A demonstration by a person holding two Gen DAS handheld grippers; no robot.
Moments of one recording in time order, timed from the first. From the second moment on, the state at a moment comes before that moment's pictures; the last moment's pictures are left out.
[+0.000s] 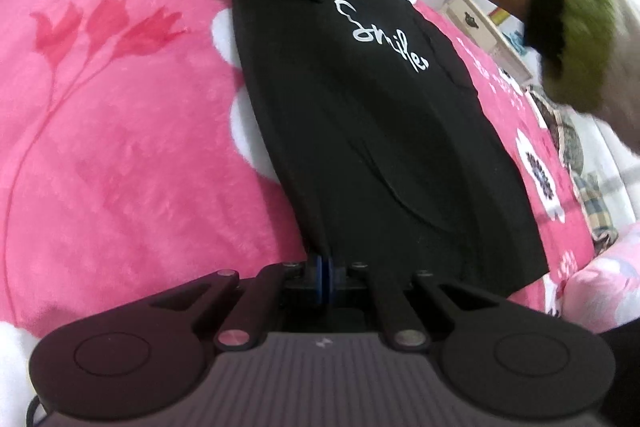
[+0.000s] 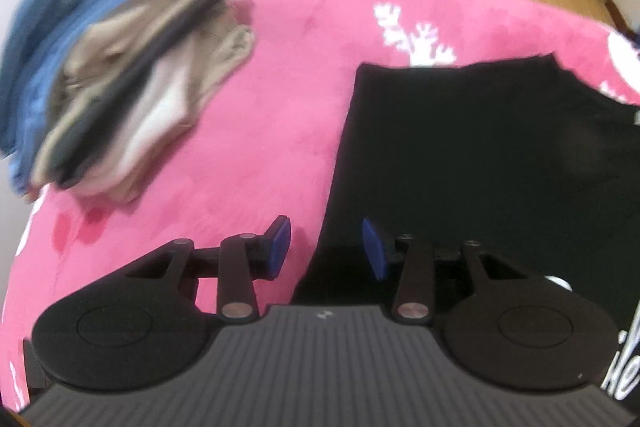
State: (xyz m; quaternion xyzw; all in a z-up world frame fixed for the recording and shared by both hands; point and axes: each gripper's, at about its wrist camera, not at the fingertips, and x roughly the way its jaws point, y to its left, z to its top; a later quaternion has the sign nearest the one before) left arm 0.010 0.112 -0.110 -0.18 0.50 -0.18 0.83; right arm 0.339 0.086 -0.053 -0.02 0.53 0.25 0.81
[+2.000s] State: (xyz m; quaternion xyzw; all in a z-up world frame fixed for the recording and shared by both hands) left arm 0.082 -0.017 -0.063 -0.18 0.41 -0.39 0.80; right arm 0.411 -0.173 -0.047 0.17 0.51 0.09 0.84
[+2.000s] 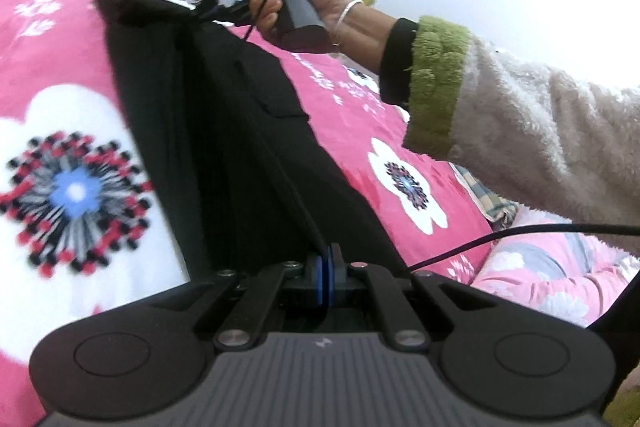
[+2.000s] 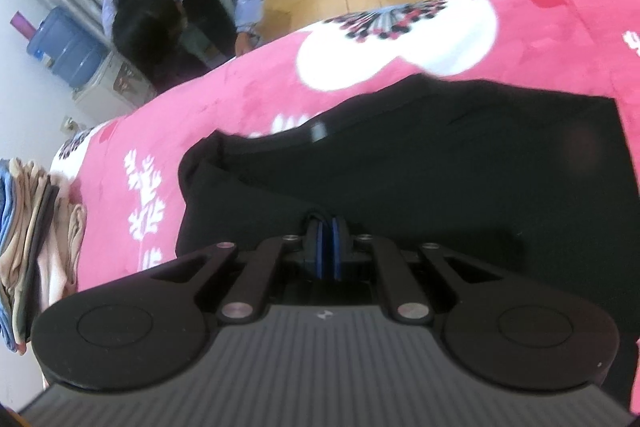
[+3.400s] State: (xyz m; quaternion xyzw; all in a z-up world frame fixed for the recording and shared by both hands) left arm 0.127 -0.067 -0.044 -0.14 0.42 -0.48 0.75; right arm 0.405 -0.363 -0.056 0.23 0.46 0.03 0.86
